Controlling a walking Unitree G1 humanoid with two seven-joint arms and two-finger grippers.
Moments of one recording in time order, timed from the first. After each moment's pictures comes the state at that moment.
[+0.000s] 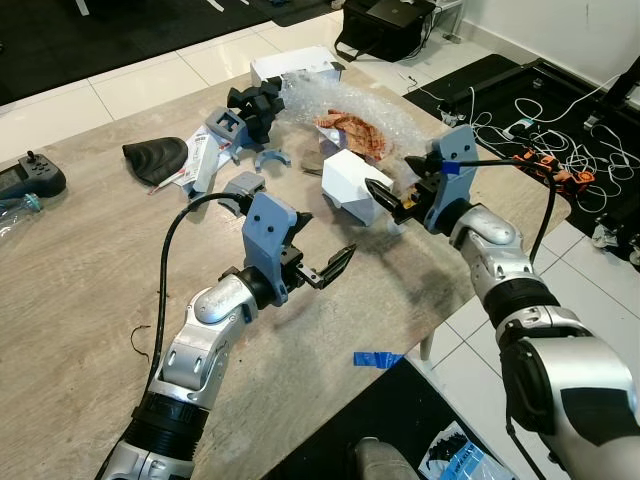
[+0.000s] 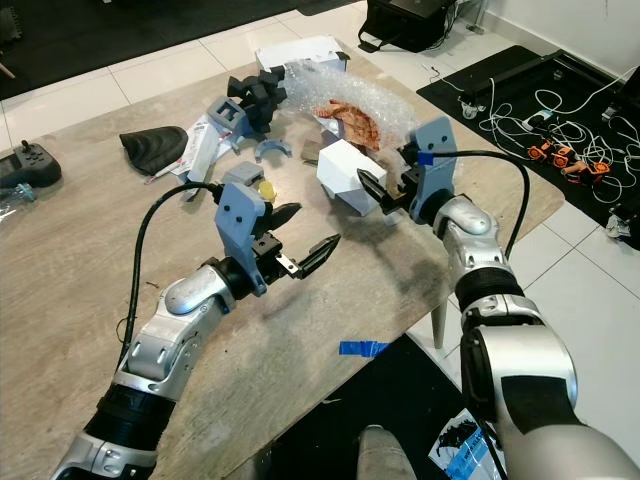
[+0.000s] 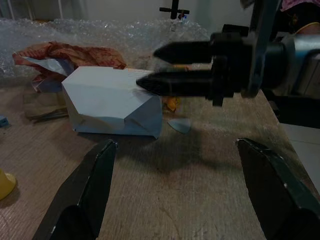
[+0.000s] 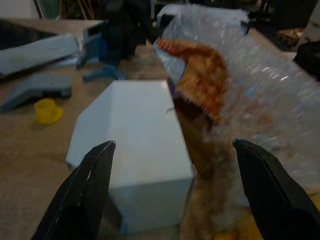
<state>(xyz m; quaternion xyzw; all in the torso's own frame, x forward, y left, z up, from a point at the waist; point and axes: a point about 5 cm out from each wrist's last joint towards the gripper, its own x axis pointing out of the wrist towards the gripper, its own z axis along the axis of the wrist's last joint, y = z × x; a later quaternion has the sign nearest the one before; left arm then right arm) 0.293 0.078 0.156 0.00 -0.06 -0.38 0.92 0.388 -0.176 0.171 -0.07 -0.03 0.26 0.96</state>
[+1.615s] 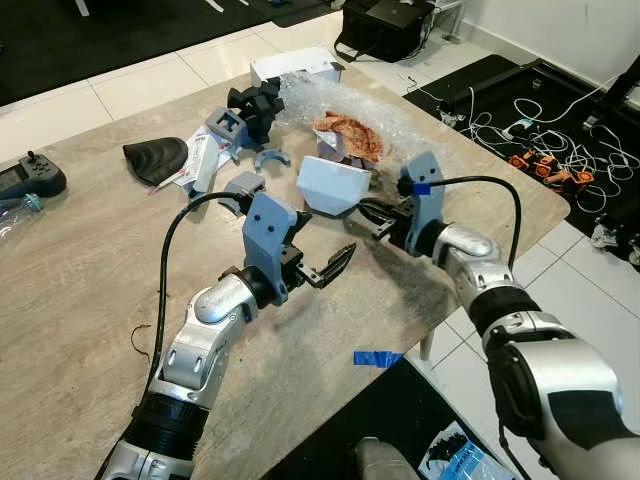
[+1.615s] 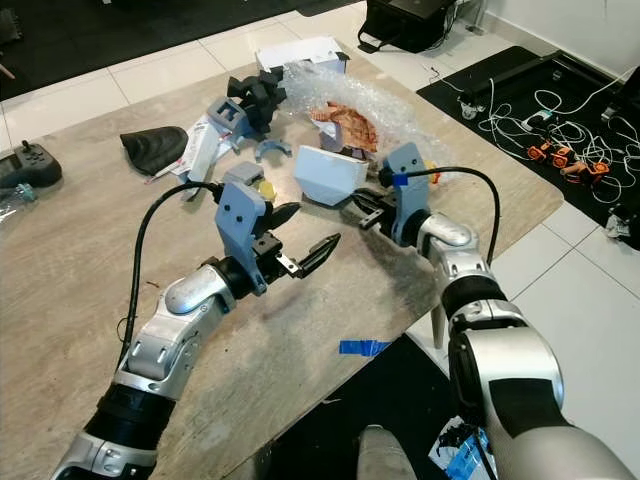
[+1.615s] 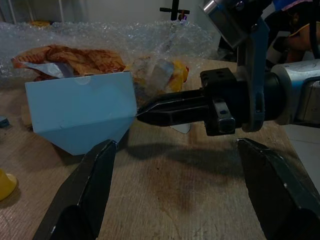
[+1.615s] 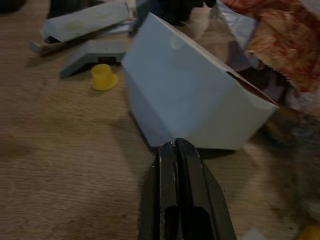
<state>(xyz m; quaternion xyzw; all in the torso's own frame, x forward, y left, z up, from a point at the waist) 0.293 0.078 0.156 0.00 -0.06 -0.38 0.92 0.380 -0.154 0.147 -0.05 0.03 0.35 0.94</state>
